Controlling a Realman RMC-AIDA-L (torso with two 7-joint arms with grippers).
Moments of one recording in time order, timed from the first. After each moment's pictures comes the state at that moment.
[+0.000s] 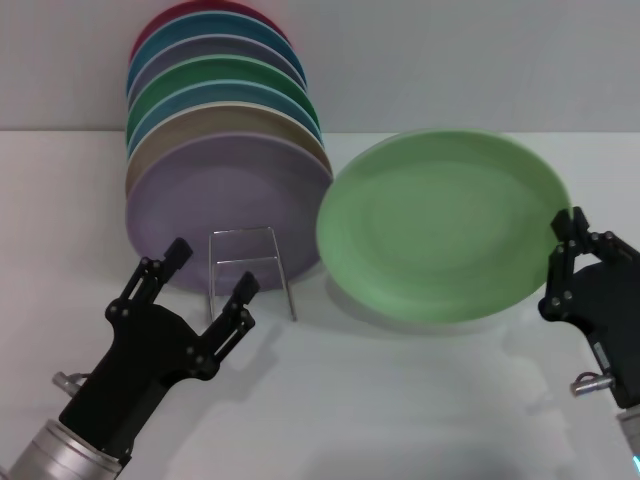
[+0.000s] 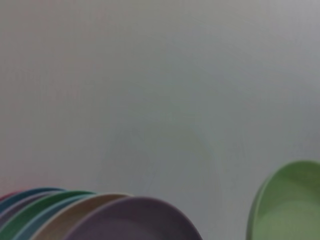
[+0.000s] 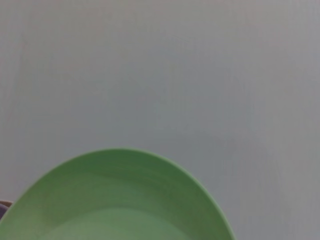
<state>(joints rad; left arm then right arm) -0.30 -2.08 -0.15 -0.33 2.11 1.56 -0.14 0.11 2.09 0.58 0.56 -2.28 -1.41 -0.27</state>
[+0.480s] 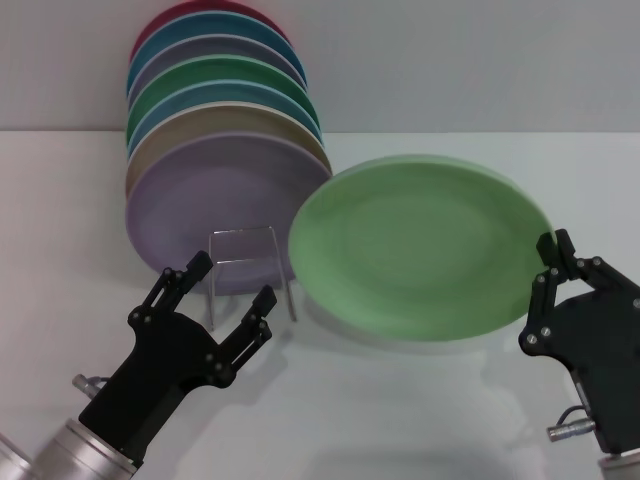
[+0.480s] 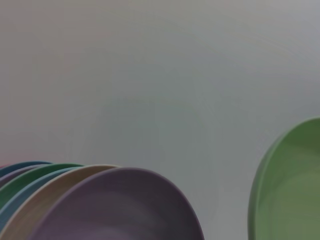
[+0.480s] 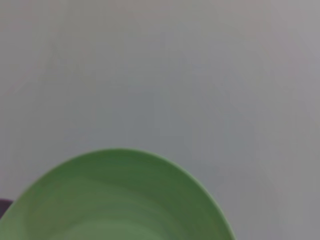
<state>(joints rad) -0.31 -2.08 -0.13 -0.33 2.11 1.48 -0.14 0.08 2.09 0.34 0.67 -2.10 -1.53 -0.59</state>
